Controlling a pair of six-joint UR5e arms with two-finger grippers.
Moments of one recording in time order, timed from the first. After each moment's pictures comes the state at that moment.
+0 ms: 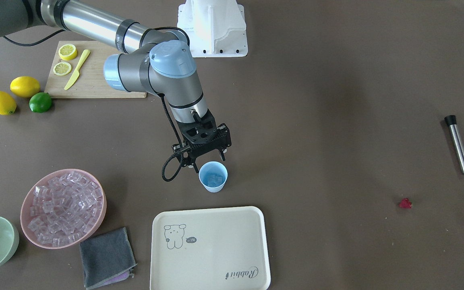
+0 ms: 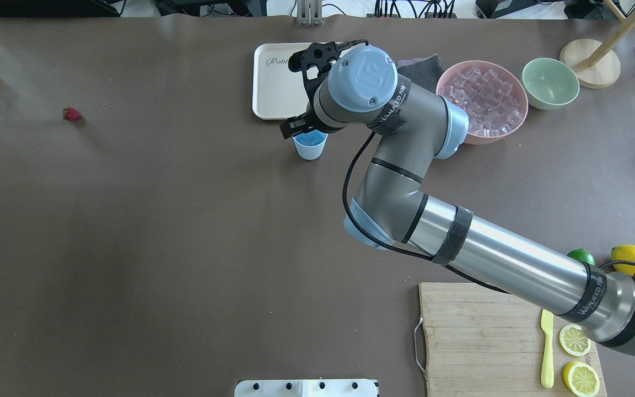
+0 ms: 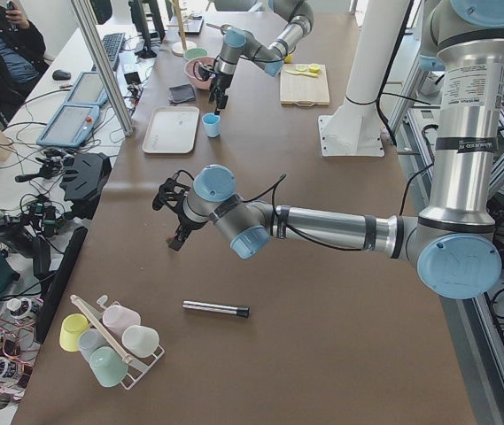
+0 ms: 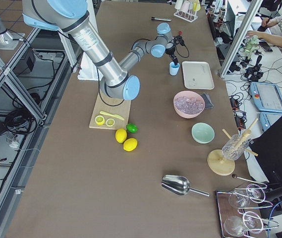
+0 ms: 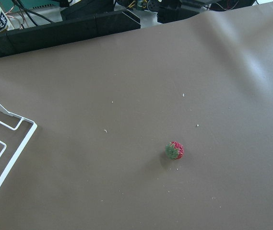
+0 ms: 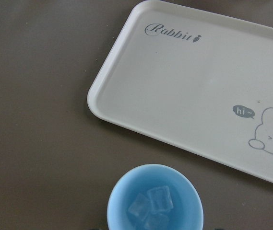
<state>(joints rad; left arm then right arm) -1.38 -1.59 -1.63 -2.35 -2.29 -0.42 0.64 -0.73 1.40 -1.22 1.75 0.80</state>
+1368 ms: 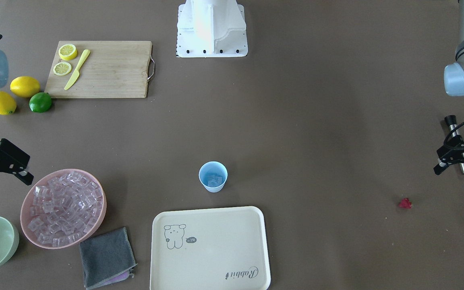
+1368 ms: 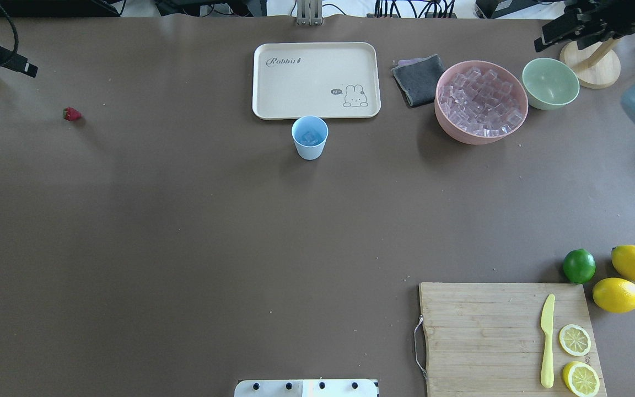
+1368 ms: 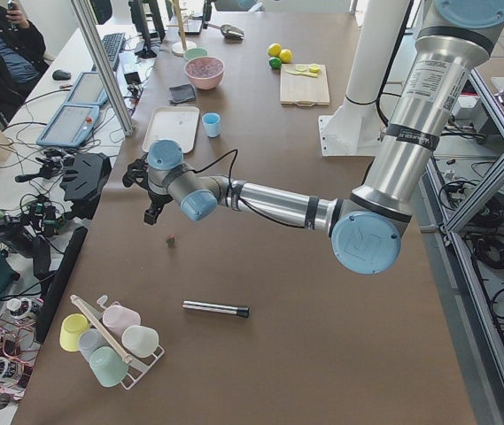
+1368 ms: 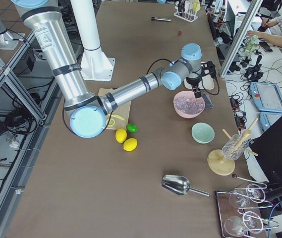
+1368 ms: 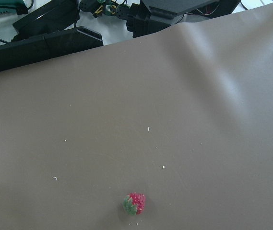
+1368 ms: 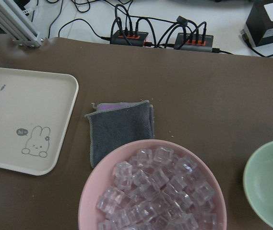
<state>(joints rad) -1.26 -1.92 -1.37 -2.18 -2.27 -0.42 1.27 -1.24 1.68 -1.23 2.30 0.58</state>
